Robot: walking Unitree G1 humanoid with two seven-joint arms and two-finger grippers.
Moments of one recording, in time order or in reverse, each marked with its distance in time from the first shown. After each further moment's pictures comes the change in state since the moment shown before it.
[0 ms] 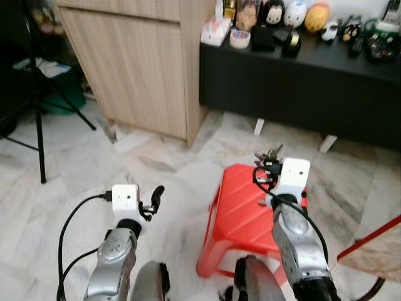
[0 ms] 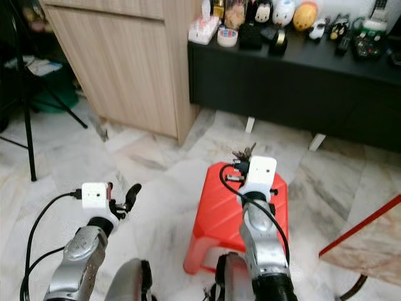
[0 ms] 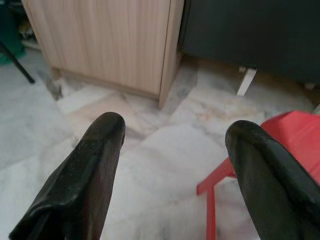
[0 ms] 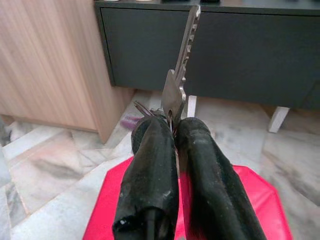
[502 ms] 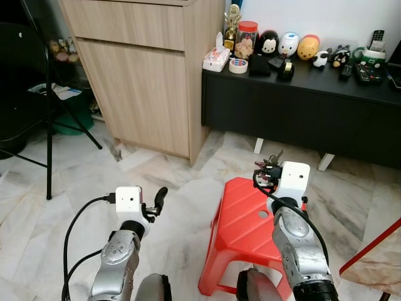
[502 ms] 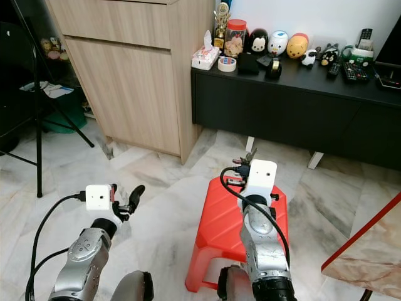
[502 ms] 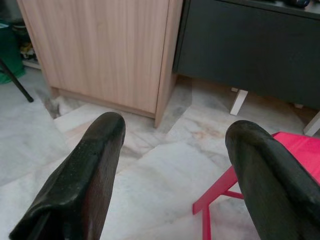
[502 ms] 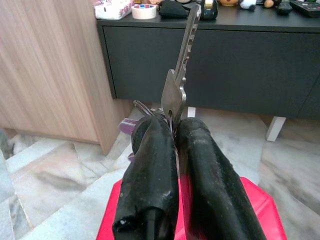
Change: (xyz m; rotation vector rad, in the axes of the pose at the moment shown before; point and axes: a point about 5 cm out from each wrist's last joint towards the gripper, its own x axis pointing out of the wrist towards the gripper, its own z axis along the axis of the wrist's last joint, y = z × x) left arm 0.003 -0.004 -0.003 -0.020 -0.009 -0.017; right arm 0.000 0.001 0.001 0.003 0.029 -0.027
